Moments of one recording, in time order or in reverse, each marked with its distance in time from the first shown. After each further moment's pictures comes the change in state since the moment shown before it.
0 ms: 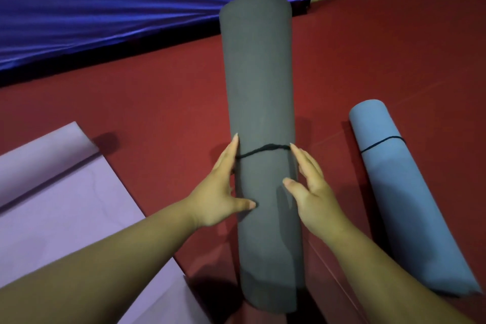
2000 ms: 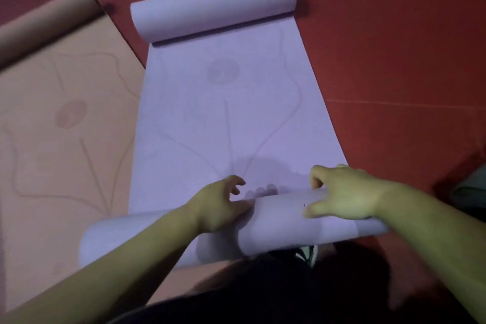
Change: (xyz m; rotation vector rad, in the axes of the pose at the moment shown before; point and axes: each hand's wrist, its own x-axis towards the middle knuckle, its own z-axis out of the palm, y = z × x) left_hand -0.436 -0.160 0.019 0.137 0.279 -0.894; right_hand -0.169 -0.041 0.241 -1.106 -1.311 -0.145
